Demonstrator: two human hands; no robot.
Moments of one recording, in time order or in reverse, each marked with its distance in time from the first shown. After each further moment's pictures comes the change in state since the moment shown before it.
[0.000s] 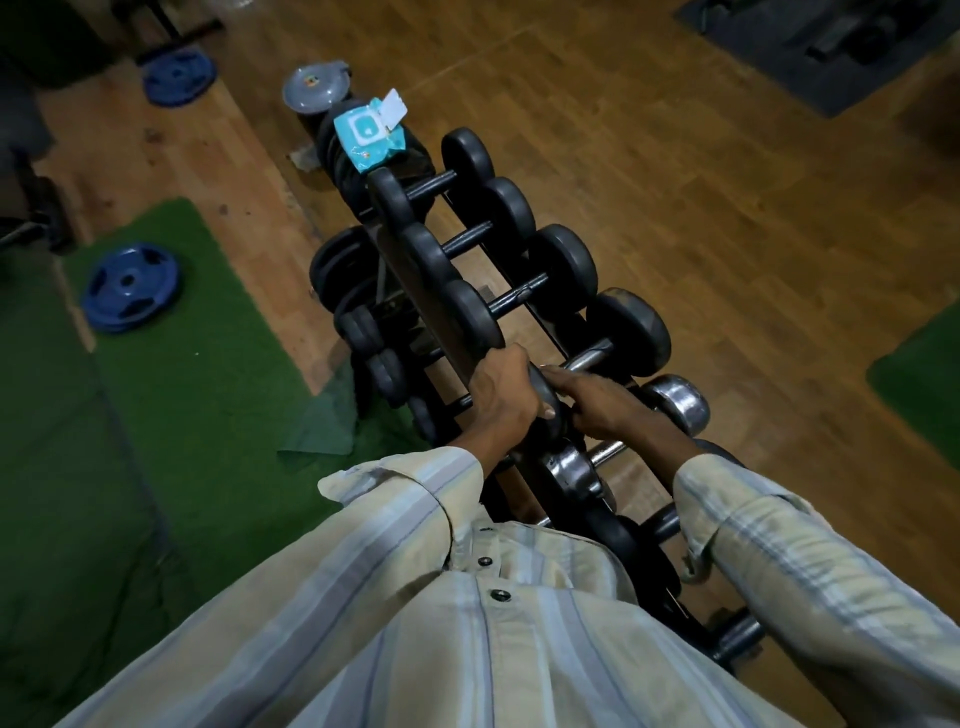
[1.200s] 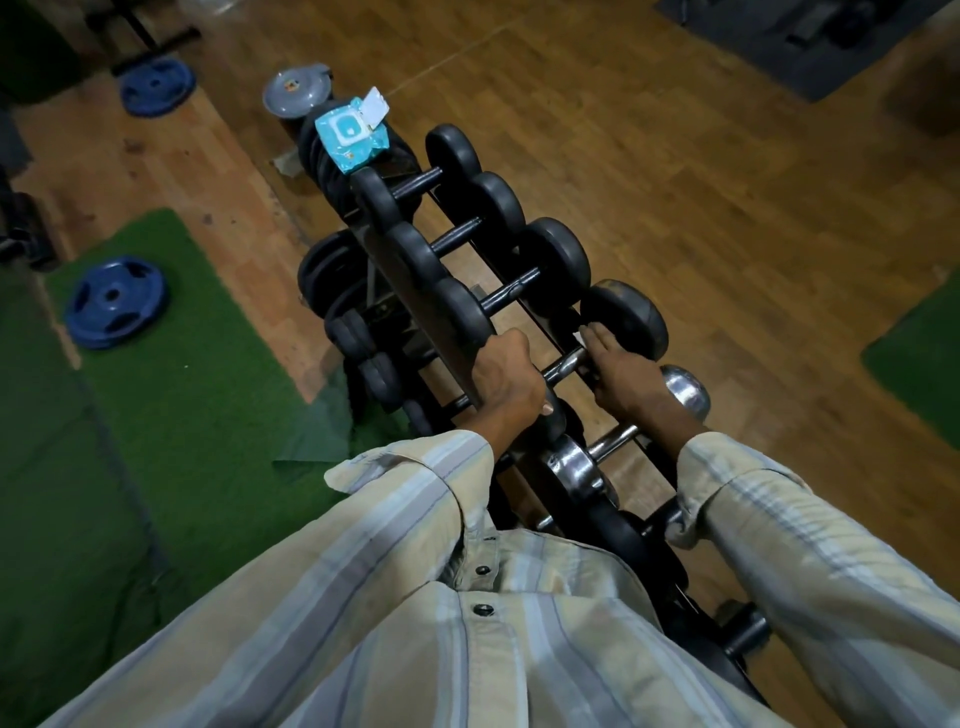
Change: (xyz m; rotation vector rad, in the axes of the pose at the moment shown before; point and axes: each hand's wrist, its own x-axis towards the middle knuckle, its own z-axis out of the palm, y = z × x) left_hand 0.009 0.016 -0.001 0.011 0.069 -0.047; right_hand 0.001 0.038 0.006 -0.228 0.306 0.274
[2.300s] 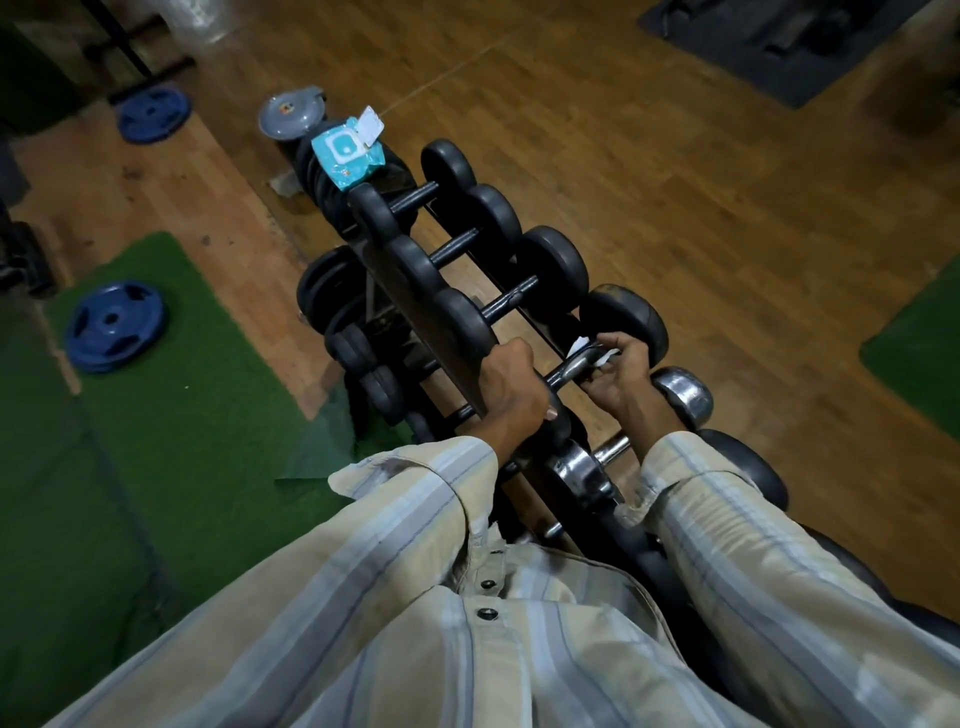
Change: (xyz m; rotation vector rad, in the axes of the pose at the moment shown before) left_hand 0.002 -0.009 0.012 -0.035 0.029 0.051; right_hand 0.020 -0.036 -0.015 2.107 0.127 0.985
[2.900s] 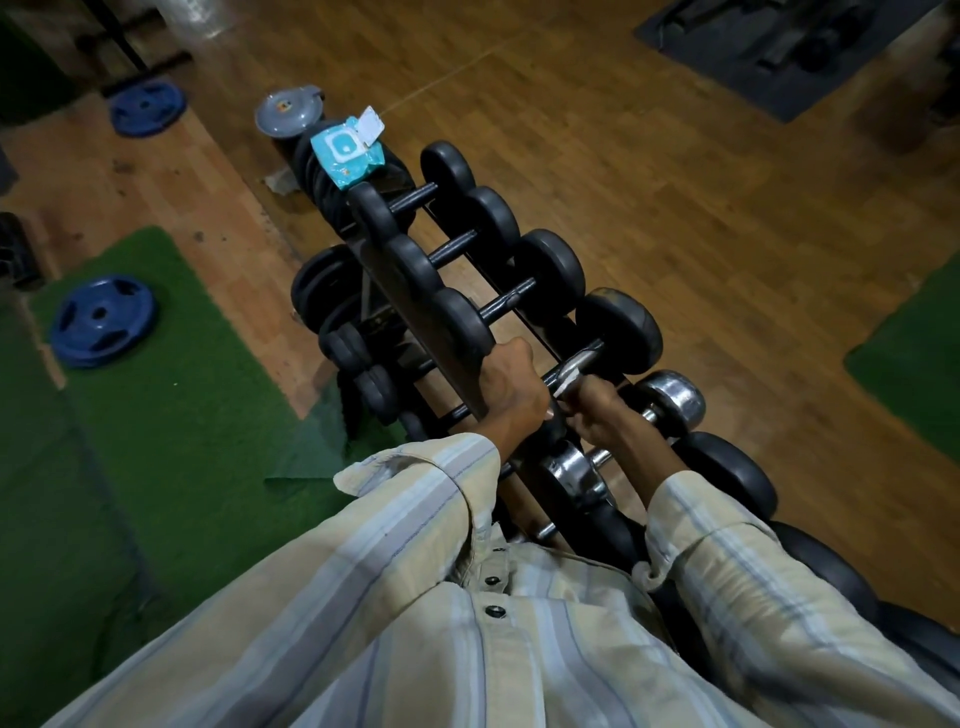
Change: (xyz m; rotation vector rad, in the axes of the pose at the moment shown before) left_hand 0.000 0.003 -0.001 -0.002 0.011 0.010; right_hand -0.012 0.041 -0.006 -0.454 0.012 0.019
